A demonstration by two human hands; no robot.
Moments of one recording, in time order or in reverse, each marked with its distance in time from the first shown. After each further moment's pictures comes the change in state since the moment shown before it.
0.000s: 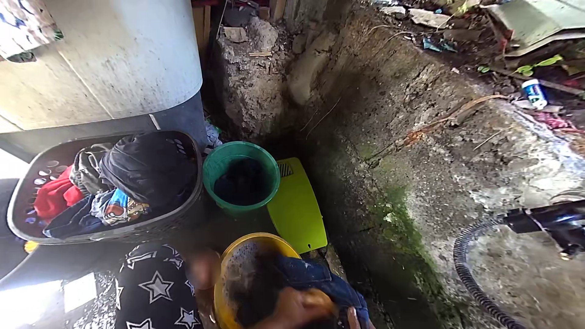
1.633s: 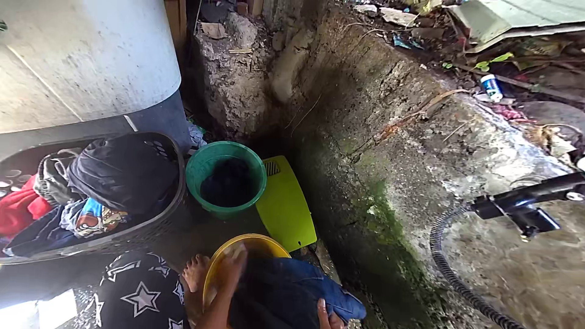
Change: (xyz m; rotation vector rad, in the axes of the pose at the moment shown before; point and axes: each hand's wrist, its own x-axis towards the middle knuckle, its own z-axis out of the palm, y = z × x) left_hand 0.028 -0.185 -0.063 0.422 0.550 -0.275; right_hand -0.013 -0.001 0.032 0.045 -0.078 0.116
